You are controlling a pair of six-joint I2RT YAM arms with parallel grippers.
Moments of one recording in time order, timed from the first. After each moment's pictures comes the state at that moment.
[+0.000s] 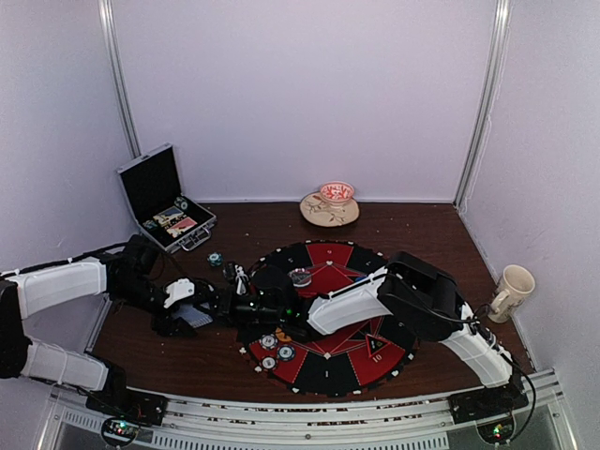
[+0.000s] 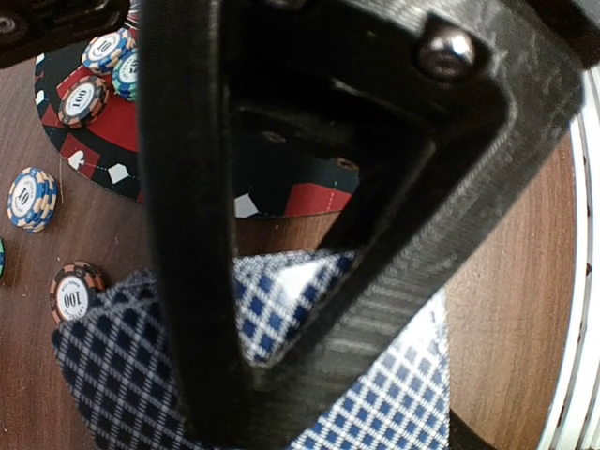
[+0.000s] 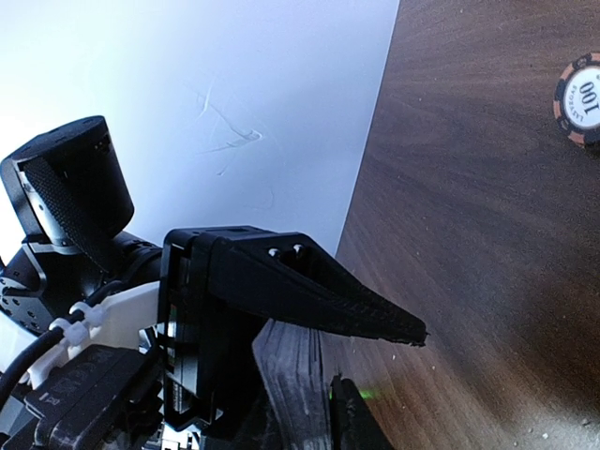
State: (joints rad) left arm -0.28 1.22 0.64 -0.66 0.54 1.00; right arm 1.15 2.46 1.62 0.77 -0.34 1.30
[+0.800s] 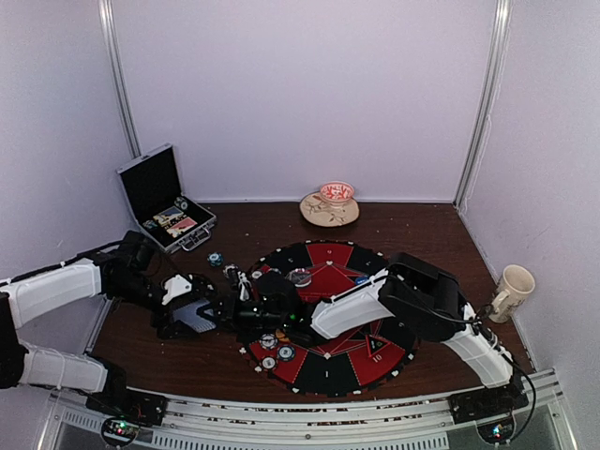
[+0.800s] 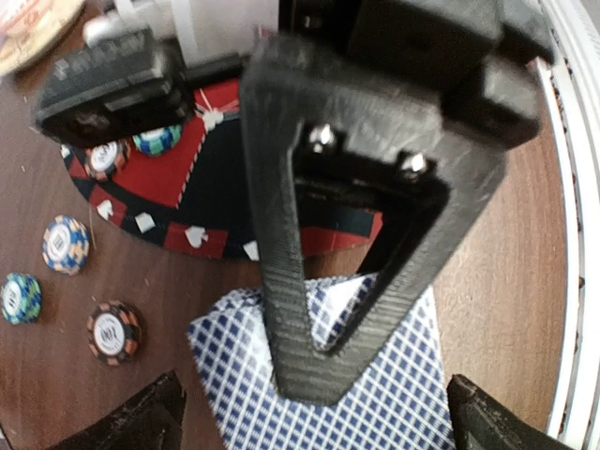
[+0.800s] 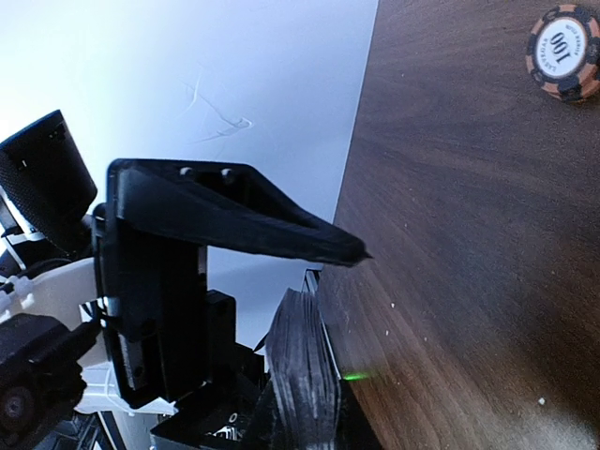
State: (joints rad) left arm -0.28 1.16 0.65 -0.65 0.58 1.02; right arm 1.16 2.44 1.56 0.79 -0.35 1.33
